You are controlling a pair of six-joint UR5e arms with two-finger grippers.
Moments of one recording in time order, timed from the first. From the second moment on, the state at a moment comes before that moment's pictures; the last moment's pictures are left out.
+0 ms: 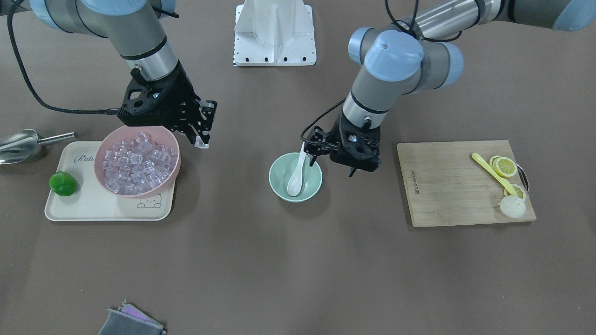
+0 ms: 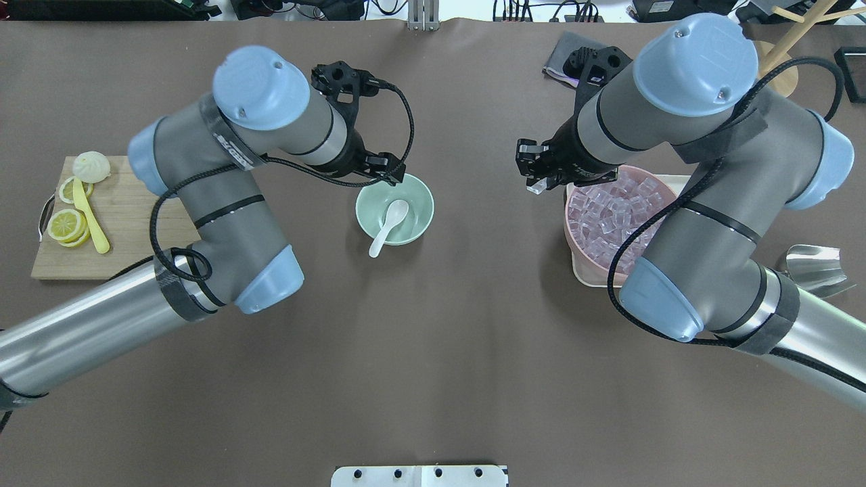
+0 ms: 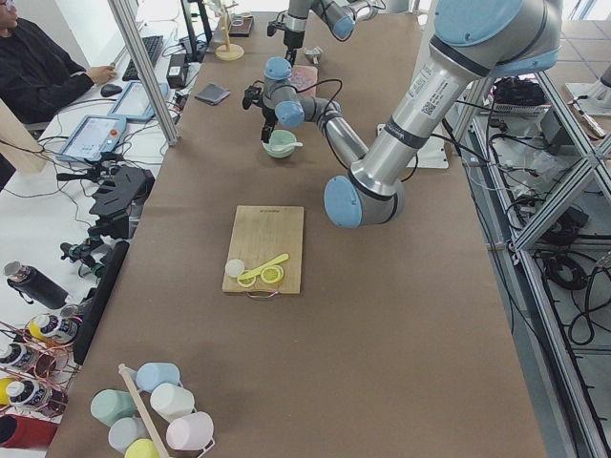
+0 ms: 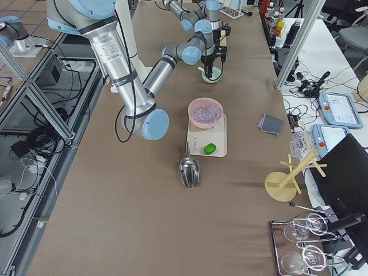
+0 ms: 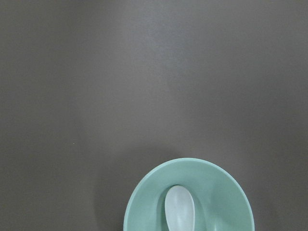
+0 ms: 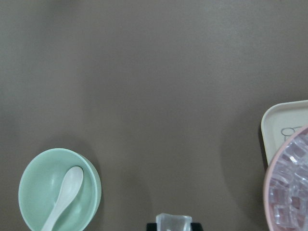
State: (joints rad) left arm -0.77 -2.22 -1.61 -1.85 -2.03 -0.96; right arm 0.74 -0.99 1.89 -1.56 1.96 1.26
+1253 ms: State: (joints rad) left arm -1.02 -1.97 -1.70 -1.85 -2.14 -0.81; right arm 0.52 -0.73 1.51 -1.41 1.71 1.34
